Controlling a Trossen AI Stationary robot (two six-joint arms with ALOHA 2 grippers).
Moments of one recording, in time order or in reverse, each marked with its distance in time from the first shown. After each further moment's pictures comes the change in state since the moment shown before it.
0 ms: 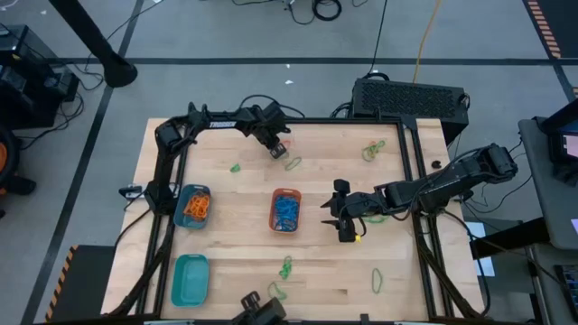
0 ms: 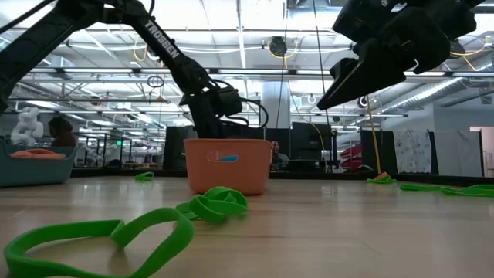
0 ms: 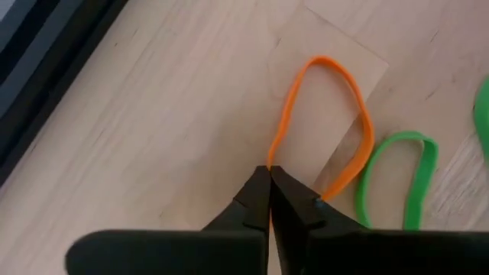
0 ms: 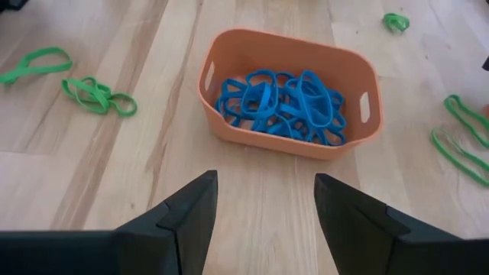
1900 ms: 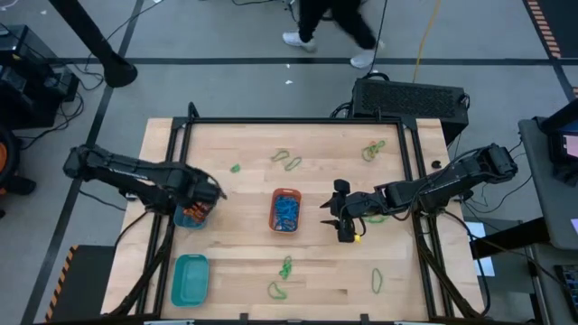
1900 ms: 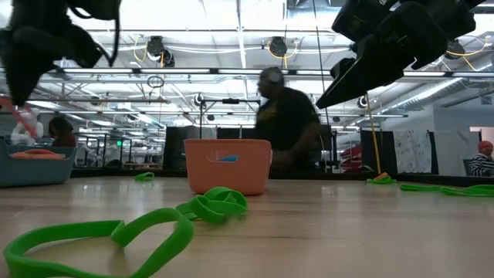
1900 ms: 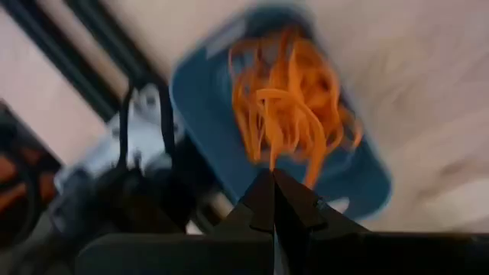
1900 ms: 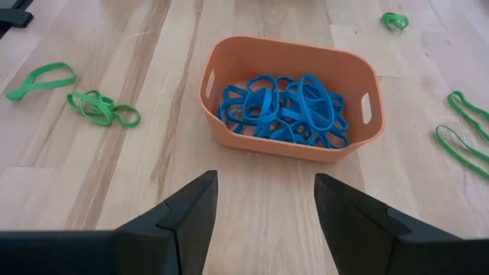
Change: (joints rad) left arm -0.761 -0.940 -0.491 -1.010 -0.113 -1.110; right arm 0.000 0.000 0.000 0.015 -0.004 0.043
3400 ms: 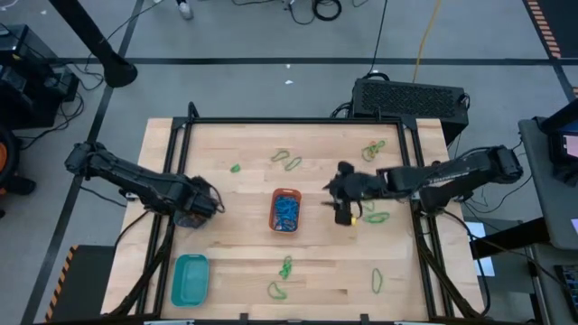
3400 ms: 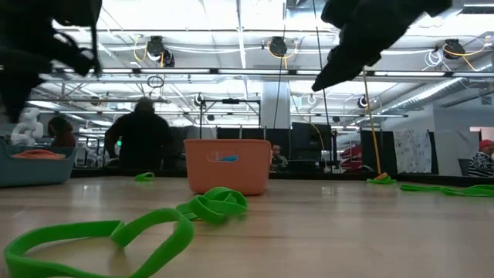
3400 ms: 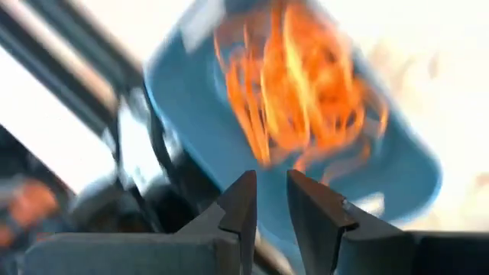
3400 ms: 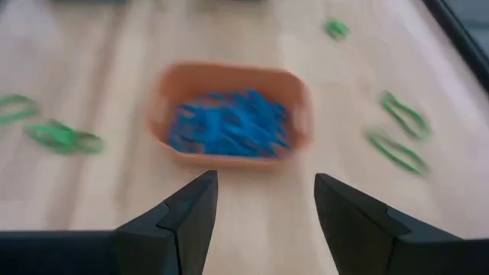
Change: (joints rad) left arm -0.146 0.002 -0.122 0.075 -0.020 0.008; right arm -0.112 -0.057 0.134 -0.215 0.003 -0.005
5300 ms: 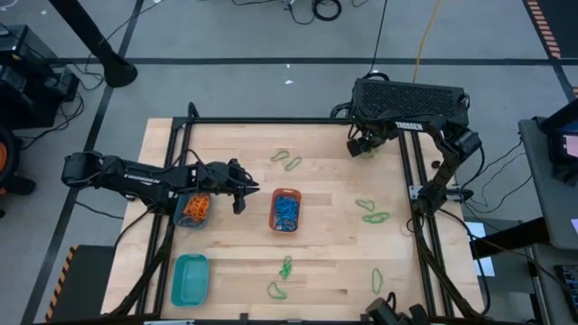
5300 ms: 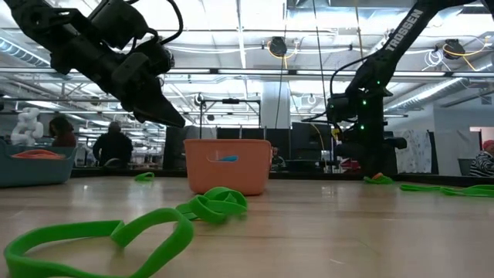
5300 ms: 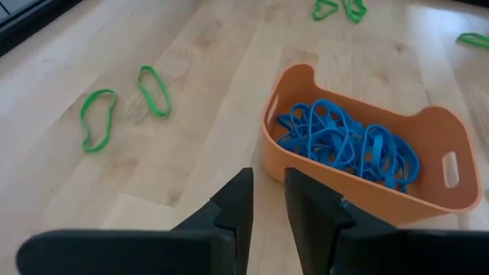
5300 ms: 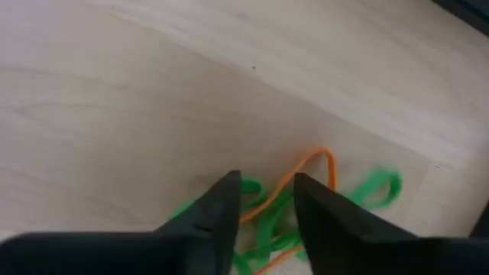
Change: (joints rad) left arm 0.393 -0.009 -0.394 1.654 0.029 0.910; right arm -1.005 0.476 0.142 -0.425 0.026 0.189
